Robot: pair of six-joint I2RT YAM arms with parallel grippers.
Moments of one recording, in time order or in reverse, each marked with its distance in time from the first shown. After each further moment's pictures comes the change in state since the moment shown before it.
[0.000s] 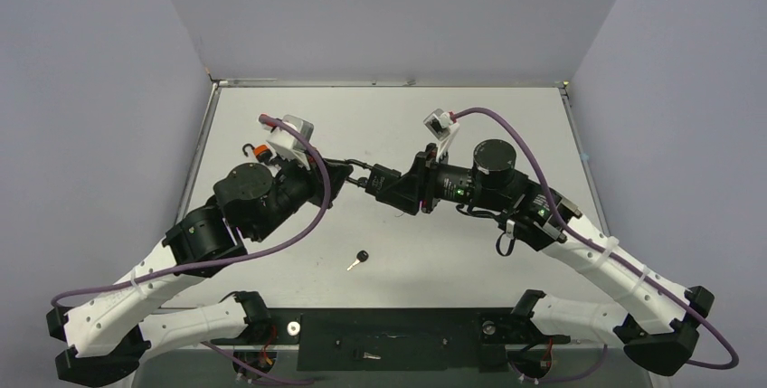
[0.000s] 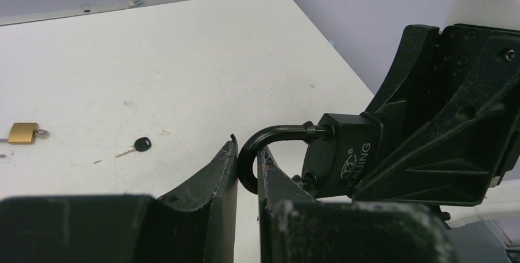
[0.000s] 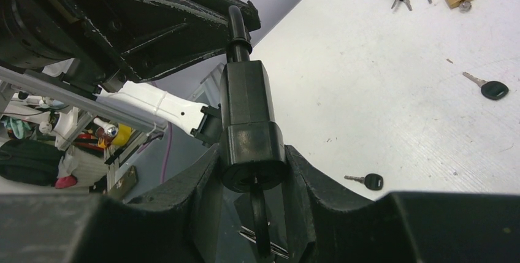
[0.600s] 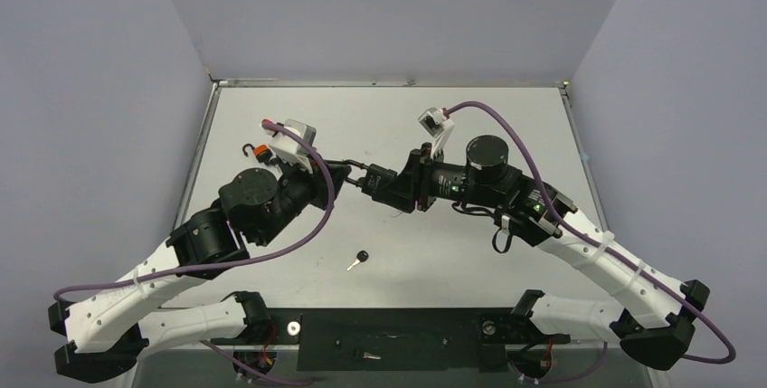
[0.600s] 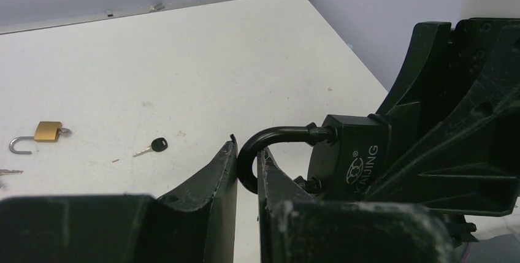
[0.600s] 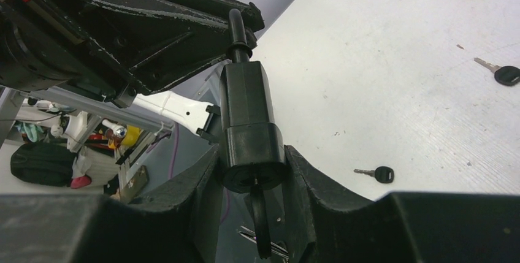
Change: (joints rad) left arm -0.051 0.001 -0.027 0.013 -0.113 0.037; right arm 0.005 0.039 0.031 -0.024 -0.003 0.051
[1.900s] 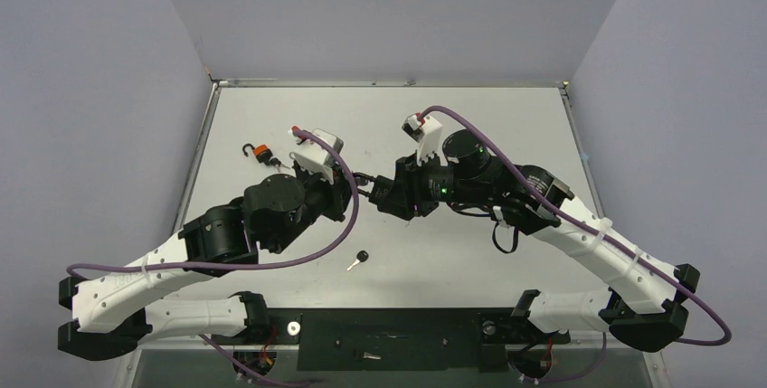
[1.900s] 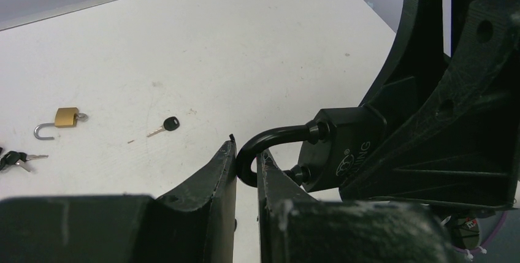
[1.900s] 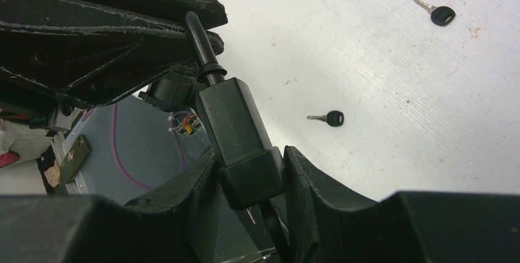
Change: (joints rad) left arm -0.153 0.084 0.083 -0.130 -0.129 0.029; right arm 0.075 0.135 0.241 -0.388 0.160 -0.144
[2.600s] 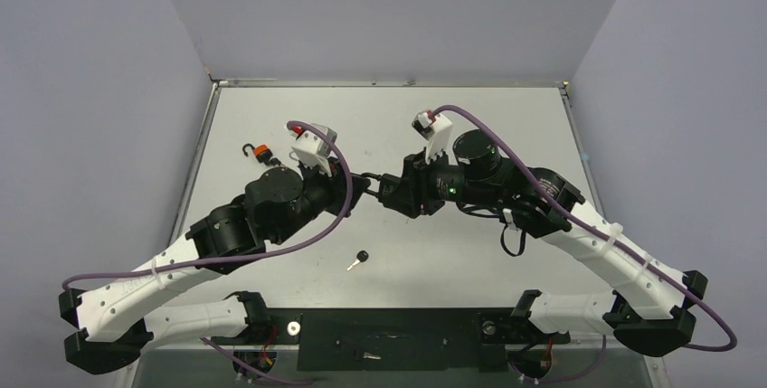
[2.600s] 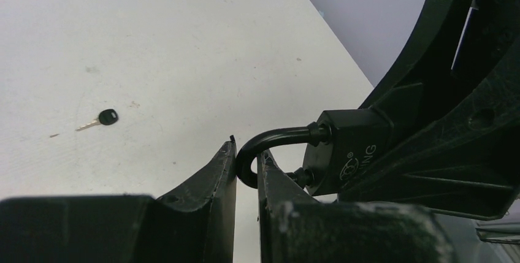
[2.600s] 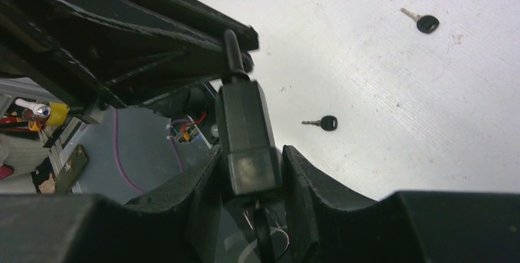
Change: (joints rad) left arm 0.116 -0.024 -0.103 0.119 0.196 -0.158; right arm -0.002 -0.028 0.000 -0.019 0.026 0.000
